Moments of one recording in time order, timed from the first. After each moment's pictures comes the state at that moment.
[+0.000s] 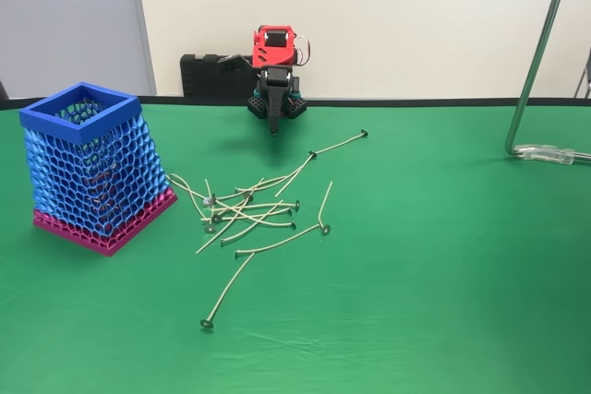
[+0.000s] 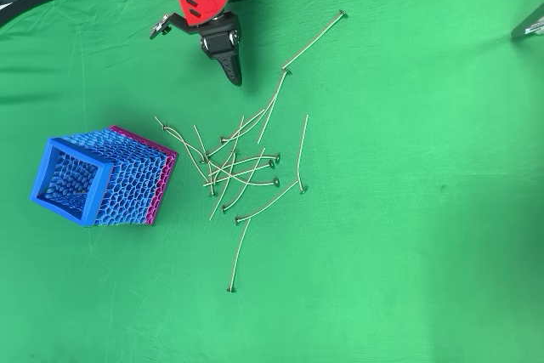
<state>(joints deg) 0.0 190.0 176.4 49.1 -5.1</state>
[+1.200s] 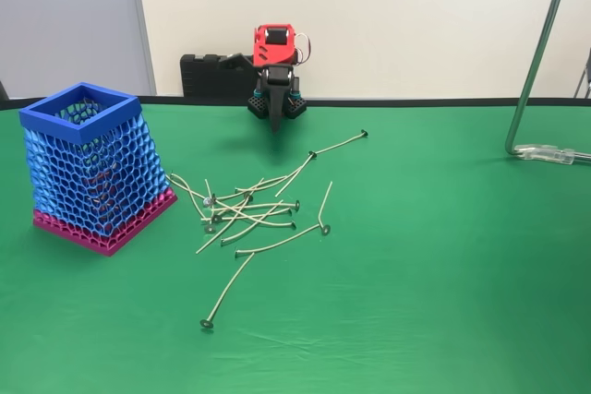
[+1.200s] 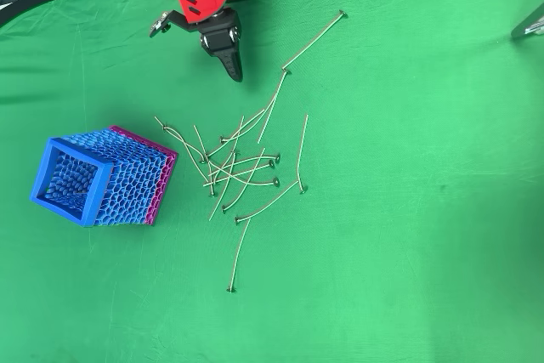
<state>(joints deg) -0.8 190.0 171.6 56.0 -4.5</state>
